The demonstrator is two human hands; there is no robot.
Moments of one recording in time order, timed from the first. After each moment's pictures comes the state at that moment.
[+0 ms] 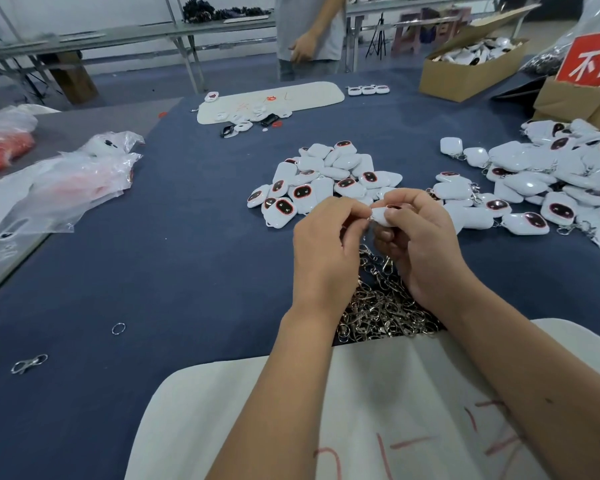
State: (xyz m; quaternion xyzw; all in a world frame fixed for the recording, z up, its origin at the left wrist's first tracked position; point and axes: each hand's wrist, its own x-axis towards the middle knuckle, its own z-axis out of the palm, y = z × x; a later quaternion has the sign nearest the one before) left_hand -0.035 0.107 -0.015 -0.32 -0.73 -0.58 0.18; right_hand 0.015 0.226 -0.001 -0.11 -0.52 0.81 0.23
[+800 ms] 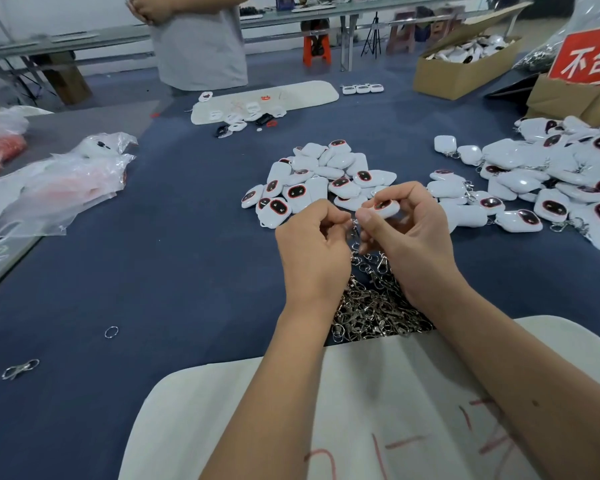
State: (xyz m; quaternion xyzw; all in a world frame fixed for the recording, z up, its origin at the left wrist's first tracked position) left_hand -0.033 0.107 -0.013 -0.21 -0.74 -0.63 0.11; right_hand 0.016 0.227 -0.013 -0.03 -0.64 0.71 0.30
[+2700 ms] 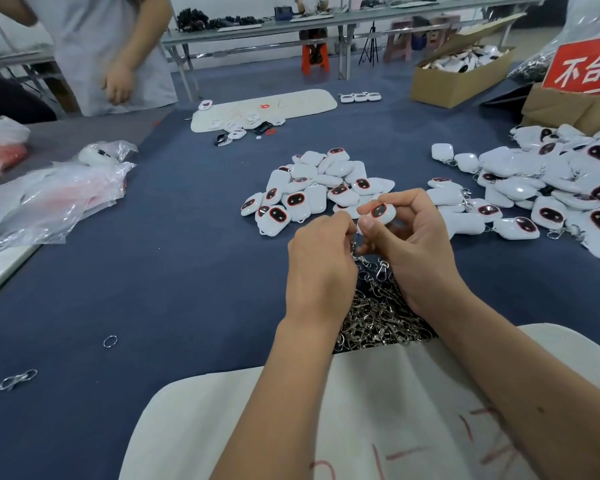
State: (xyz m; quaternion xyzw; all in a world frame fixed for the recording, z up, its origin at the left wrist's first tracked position) left_hand -0.026 0.102 -0.006 -0.31 -0.82 -0.45 0.18; right_hand 0.017 0.231 -0.013 -0.03 -0.61 0.74 0.28
